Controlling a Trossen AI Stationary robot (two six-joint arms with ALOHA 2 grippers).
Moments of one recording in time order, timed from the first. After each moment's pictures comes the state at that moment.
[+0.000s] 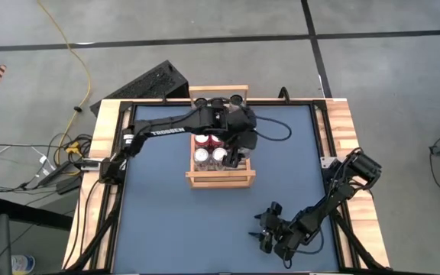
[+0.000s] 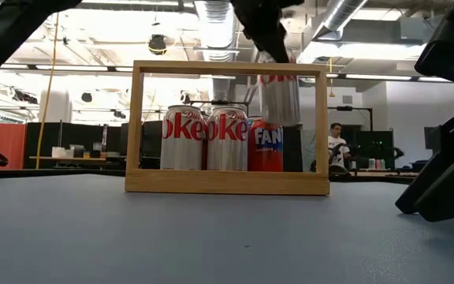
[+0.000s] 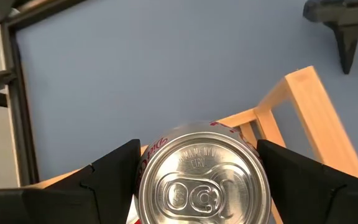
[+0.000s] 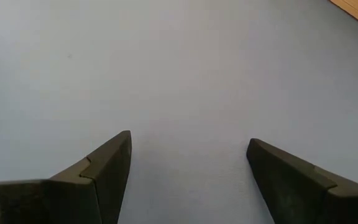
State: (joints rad) left arm 0.12 2.15 2.30 -1.03 0.02 0.45; right arm 0.81 1.88 0.85 -0.05 0.73 1.06
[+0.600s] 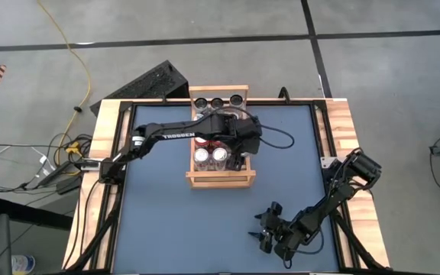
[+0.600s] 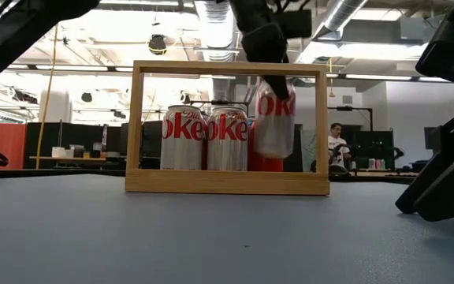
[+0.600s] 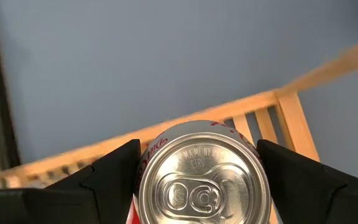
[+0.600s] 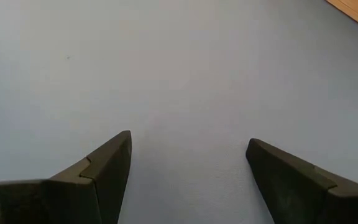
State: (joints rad) left arm 0.11 2.24 2.29 -1.02 -0.05 0.43; right arm 0.81 1.89 0.85 -0.04 0.74 1.07
